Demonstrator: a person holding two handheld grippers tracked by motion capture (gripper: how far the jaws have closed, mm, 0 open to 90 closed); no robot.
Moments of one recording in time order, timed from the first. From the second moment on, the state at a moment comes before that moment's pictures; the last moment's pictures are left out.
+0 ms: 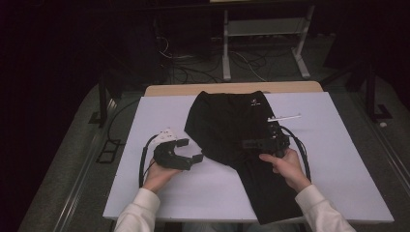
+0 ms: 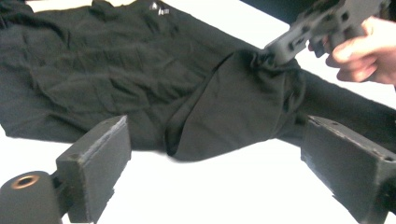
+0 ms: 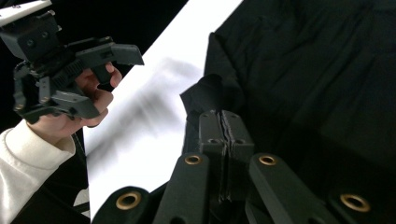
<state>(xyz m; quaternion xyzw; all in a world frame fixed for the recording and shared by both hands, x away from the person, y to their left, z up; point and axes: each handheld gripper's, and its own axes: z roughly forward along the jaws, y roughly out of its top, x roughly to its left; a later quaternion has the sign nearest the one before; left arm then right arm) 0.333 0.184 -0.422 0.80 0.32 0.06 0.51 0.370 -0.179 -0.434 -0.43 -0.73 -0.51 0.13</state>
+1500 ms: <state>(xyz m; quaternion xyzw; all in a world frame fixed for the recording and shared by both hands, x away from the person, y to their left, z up) 0.381 0.156 -0.449 0.86 0.30 -0.03 0.41 0.369 -0.179 -0.436 -0.43 -0.73 -0.51 0.15</state>
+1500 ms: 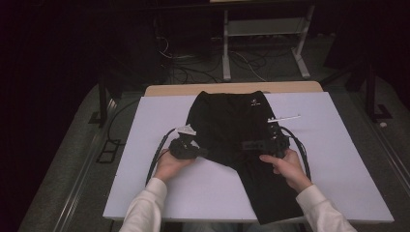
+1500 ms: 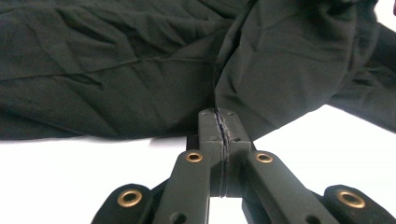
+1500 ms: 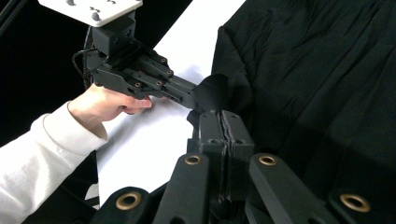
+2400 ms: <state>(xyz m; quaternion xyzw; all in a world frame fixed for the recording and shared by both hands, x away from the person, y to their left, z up) 0.280 0.224 -0.376 0.92 0.19 0.08 0.33 0.328 -0.109 -0.420 -0.30 -0.79 -0.48 0.25</state>
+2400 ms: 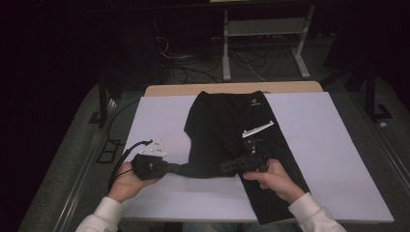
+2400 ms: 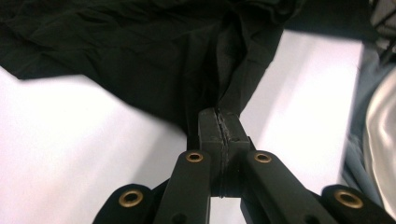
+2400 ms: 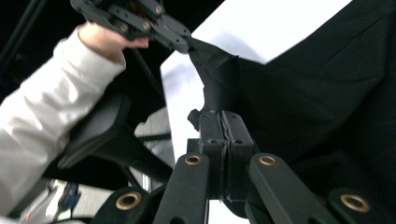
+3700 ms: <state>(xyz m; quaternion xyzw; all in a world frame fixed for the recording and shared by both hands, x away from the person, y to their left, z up) 0.250 0.256 -0.395 0.95 0.13 -0.05 0.28 0.292 -0.043 -0.454 -0.20 -0.85 -0.38 0.31</state>
